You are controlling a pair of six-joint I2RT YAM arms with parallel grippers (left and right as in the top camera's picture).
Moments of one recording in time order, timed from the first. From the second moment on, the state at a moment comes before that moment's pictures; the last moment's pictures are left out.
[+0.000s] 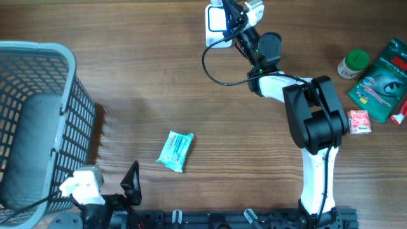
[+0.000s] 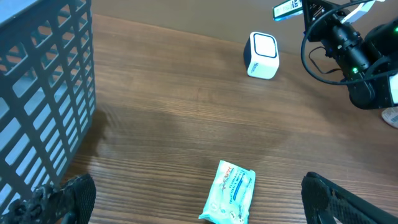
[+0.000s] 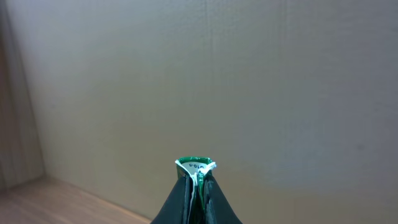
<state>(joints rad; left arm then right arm) 0.01 0.05 0.77 -1.12 0.11 -0.21 0.30 2.27 1.32 1.28 -0.25 0.16</state>
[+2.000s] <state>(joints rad) 0.01 0.05 0.77 -1.12 0.11 -0.21 -0.45 1.49 1.33 -0.63 -0.48 0.56</state>
